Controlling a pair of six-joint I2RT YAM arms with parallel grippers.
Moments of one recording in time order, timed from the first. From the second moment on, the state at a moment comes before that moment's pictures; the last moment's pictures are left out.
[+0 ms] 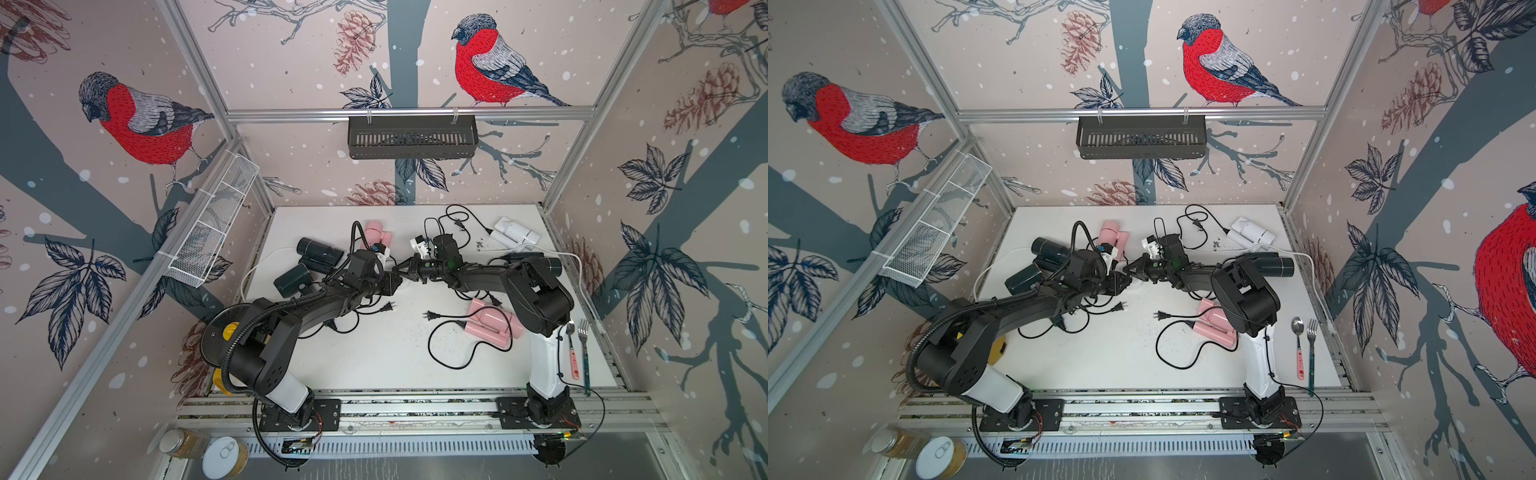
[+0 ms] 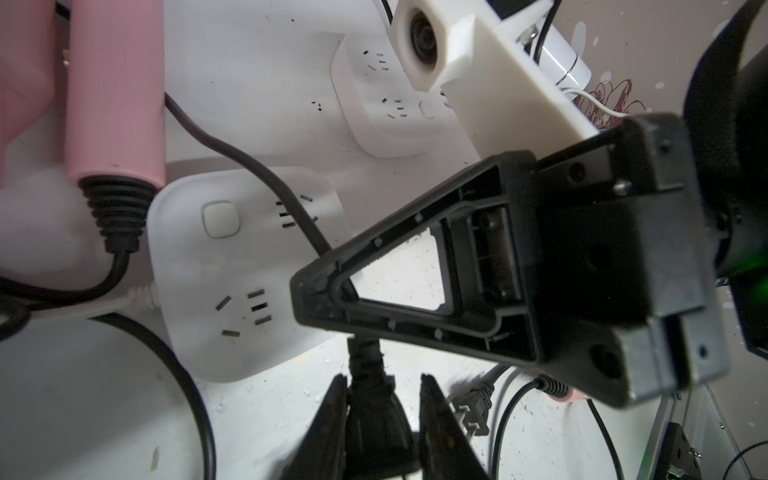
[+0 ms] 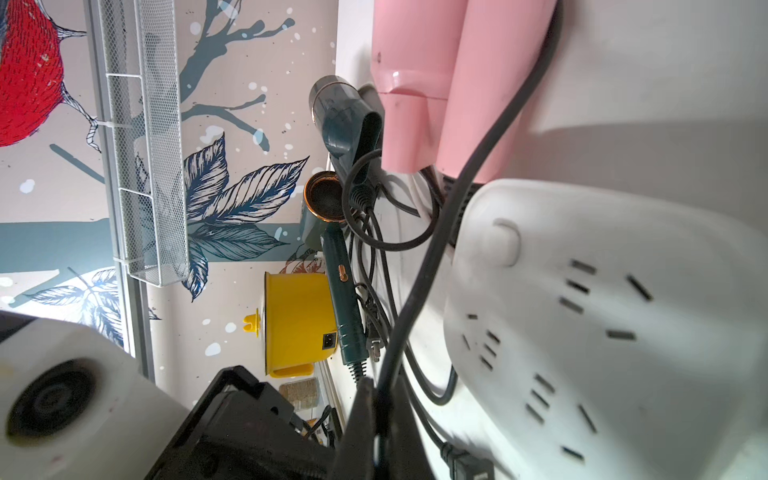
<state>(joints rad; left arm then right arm) -0.52 1.57 0.81 0.11 0.34 -0.44 0.56 2.05 1.15 0.43 -0.79 1.00</state>
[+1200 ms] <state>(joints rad) -0.36 1.92 1.22 -0.04 0.20 -0.54 0.48 1.79 1.66 -0.22 -0.42 0.48</state>
